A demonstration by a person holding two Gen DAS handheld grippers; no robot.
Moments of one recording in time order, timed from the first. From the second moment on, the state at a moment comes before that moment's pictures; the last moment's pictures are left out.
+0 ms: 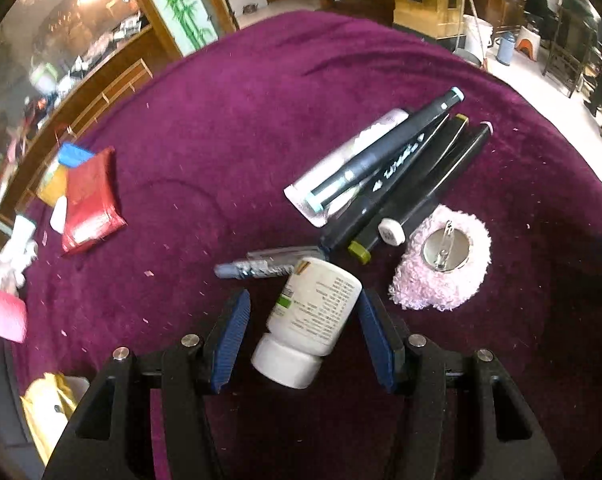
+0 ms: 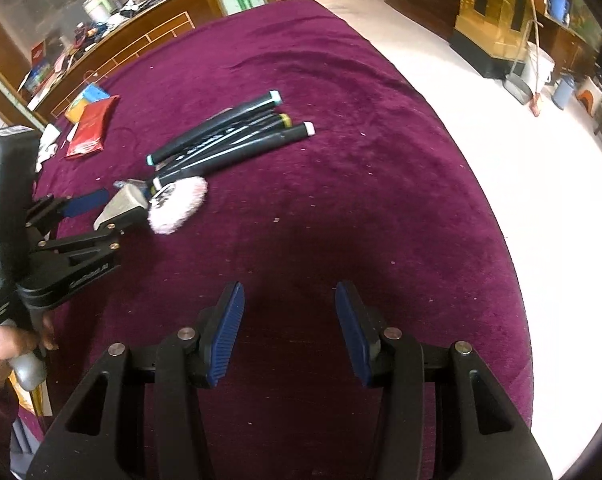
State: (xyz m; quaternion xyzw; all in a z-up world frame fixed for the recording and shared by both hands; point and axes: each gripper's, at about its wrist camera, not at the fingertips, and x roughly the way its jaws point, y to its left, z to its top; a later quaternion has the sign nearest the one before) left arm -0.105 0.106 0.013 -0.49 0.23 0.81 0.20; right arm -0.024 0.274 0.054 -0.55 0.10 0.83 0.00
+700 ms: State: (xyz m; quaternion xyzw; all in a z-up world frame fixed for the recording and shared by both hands) left arm -0.041 0.009 0.064 -0.51 -0.02 0.84 0.19; right arm -0.105 0.211 0.022 -0.58 0.13 0.80 -0.09
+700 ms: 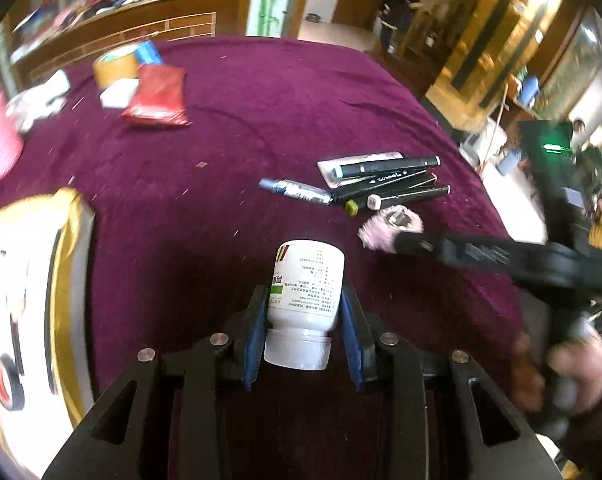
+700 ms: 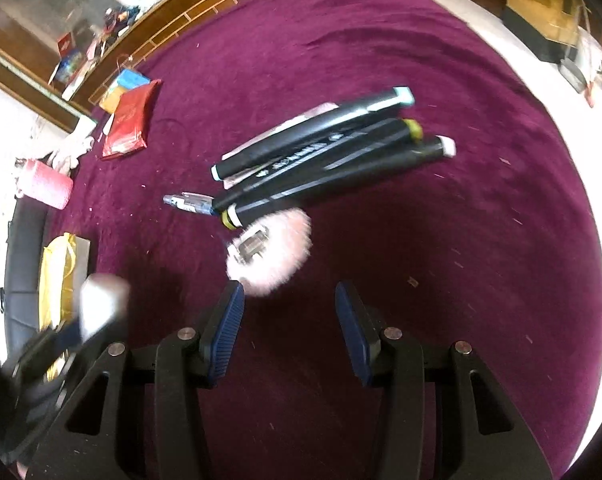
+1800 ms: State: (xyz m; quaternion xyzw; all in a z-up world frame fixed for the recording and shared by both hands) left arm 0.044 -0.199 0.070 -0.51 -0.13 0.85 0.09; right arm -0.056 0.120 0.077 -0.57 0.19 0.79 -0.14
